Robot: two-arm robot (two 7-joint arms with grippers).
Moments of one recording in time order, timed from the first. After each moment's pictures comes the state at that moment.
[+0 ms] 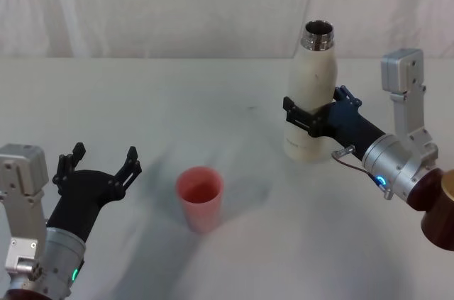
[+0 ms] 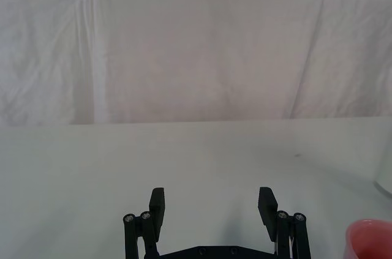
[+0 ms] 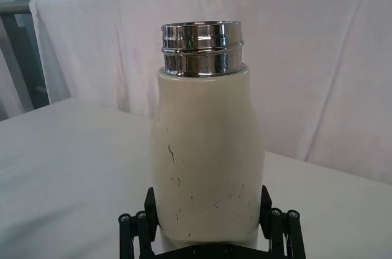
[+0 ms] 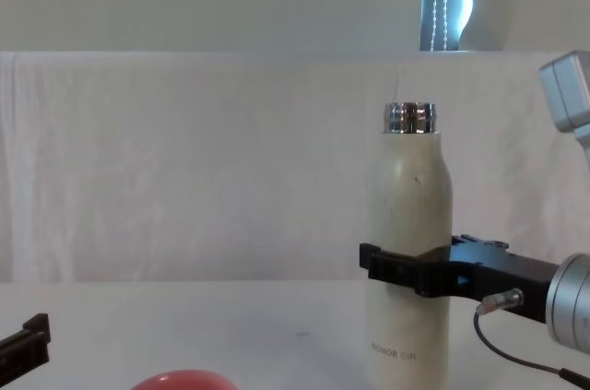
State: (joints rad) left arm 0.27 0.24 0.04 -1.85 -0.25 -0.02 -0.02; right arm 0.31 0.20 -0.34 -1.41 0.29 0.07 0.33
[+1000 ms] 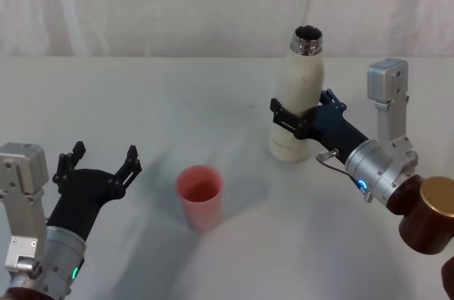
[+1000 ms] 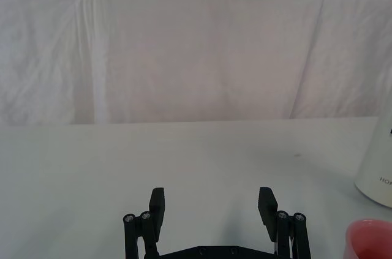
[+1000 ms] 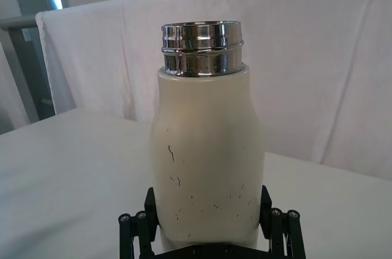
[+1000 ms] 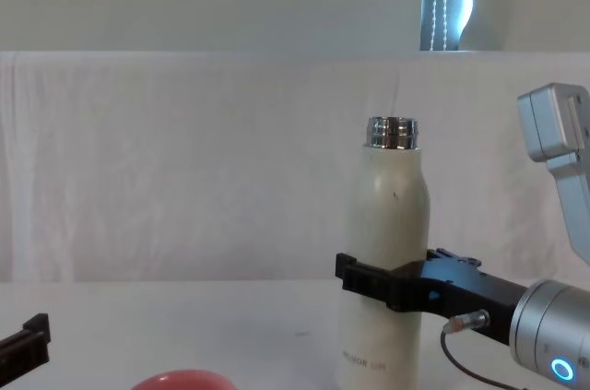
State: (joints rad) left arm 0.27 0.24 0.04 -1.85 -0.25 -0.02 -0.02; right arm 0.33 0.15 -0.36 -1.29 0.31 -0.05 0.33
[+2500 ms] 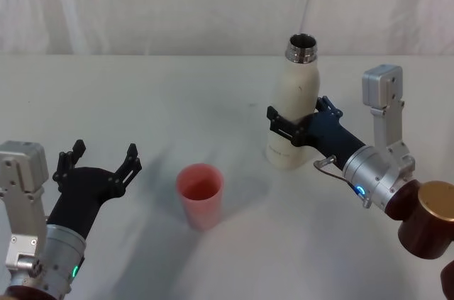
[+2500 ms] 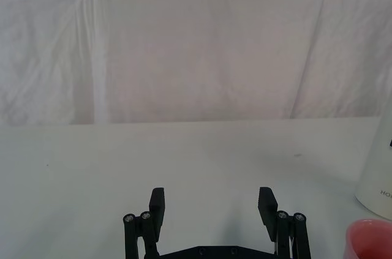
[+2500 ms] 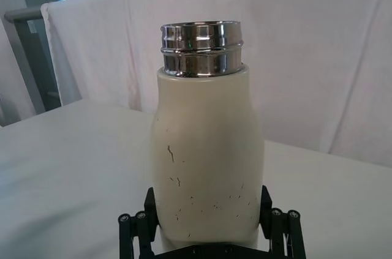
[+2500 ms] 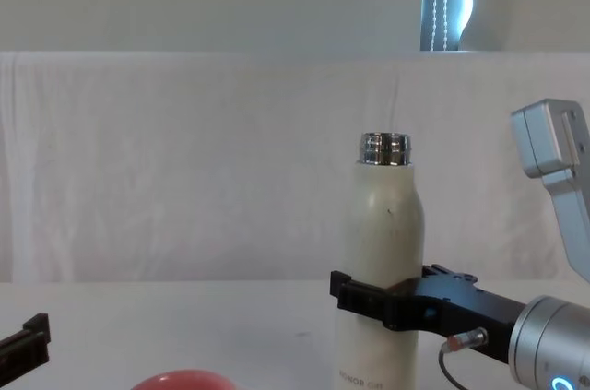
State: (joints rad) left arm 0.27 0.24 0.04 -1.85 -0.25 -0.02 -0.02; right arm 0.32 0.16 -0.37 -1.29 0.31 -0.04 0.34
